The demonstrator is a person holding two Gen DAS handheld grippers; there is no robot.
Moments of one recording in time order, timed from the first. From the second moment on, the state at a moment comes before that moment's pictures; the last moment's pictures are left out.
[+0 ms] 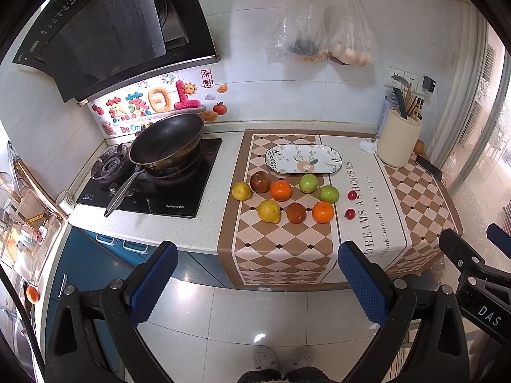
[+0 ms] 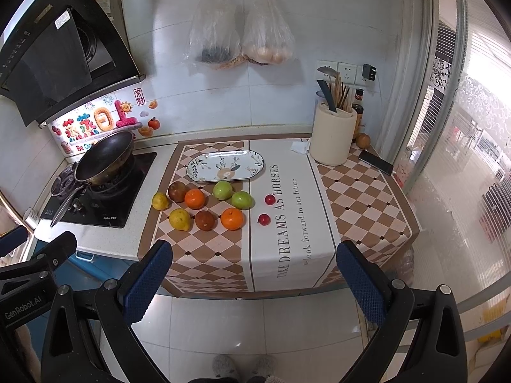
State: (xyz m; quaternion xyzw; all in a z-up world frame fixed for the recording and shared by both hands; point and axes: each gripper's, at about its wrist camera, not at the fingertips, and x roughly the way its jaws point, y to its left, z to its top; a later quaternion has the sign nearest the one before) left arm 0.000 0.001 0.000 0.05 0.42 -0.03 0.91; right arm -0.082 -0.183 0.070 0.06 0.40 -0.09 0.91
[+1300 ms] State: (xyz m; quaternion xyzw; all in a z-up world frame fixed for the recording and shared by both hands) left arm 0.002 0.009 0.009 0.05 0.42 -0.03 0.91; right arm -0.079 -0.182 0.065 0.06 0.40 -0.09 0.91
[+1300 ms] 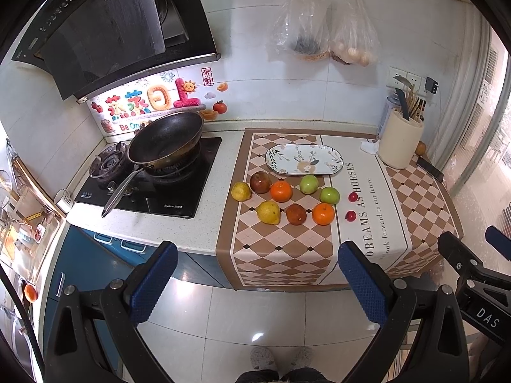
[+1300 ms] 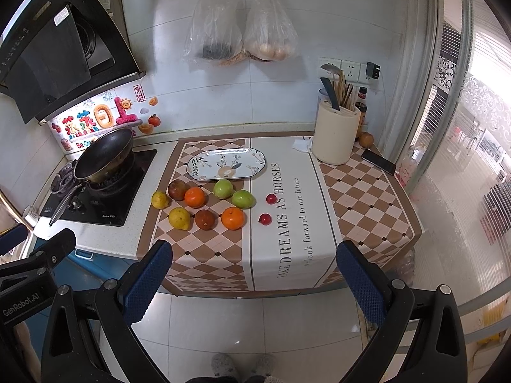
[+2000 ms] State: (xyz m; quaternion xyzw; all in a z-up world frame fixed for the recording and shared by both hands) left arm 0.032 0.027 -0.006 0.07 0.37 -0.02 0.92; right arm -0.067 -0.166 0.050 0.08 0.35 -0.12 0.93
